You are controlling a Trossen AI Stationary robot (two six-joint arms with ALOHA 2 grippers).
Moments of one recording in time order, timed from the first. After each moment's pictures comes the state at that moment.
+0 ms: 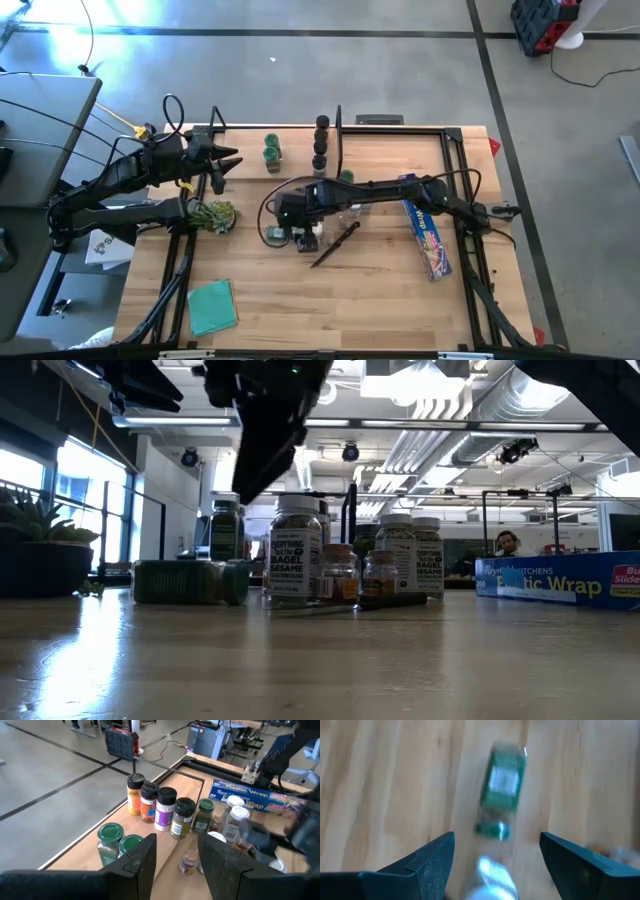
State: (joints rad) left arm 0.38 0.57 0.81 -0.61 -0.13 -0.13; right arm 0.08 2.34 2.24 -1.03 -0.02 -0.09
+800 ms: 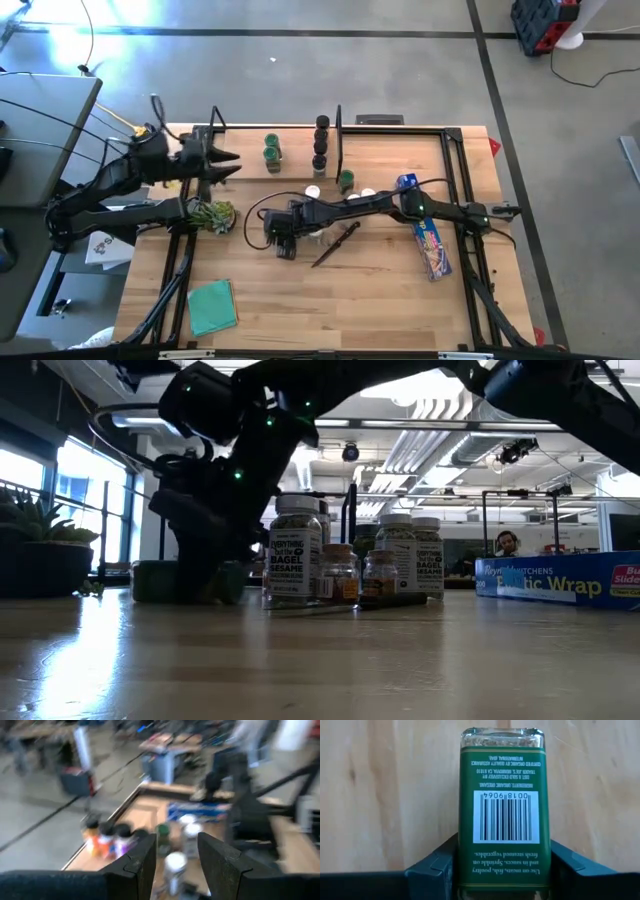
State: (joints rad) left arm 0.38 0.50 0.81 -0.50 0.13 0.02; right arm 0.07 2.58 2.24 -0.74 0.09 0.16
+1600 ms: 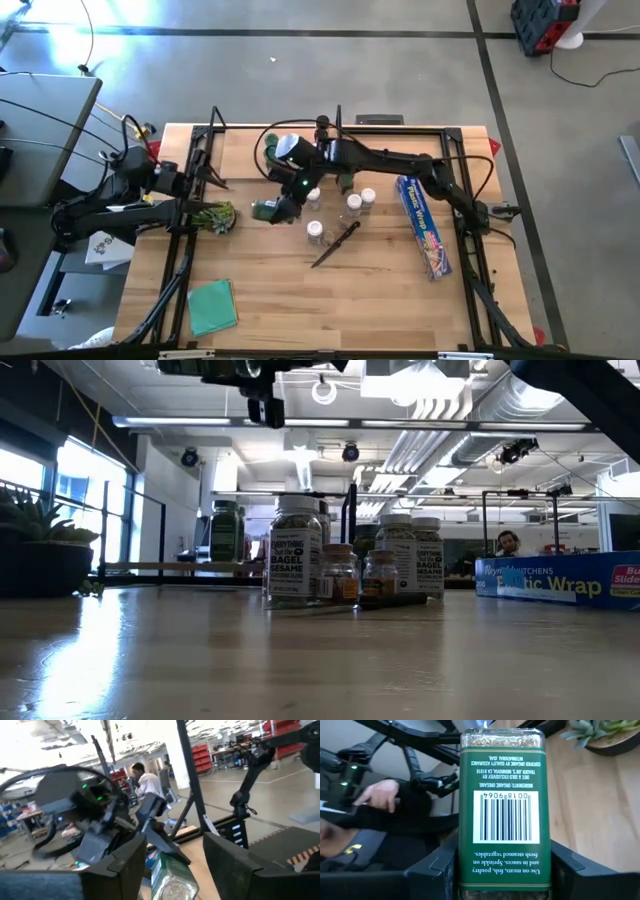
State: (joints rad) left arm 0.28 0.32 0.62 -0.18 0.54 0.25; right arm -0.10 2.27 2.34 -0.78 -0.73 0.49
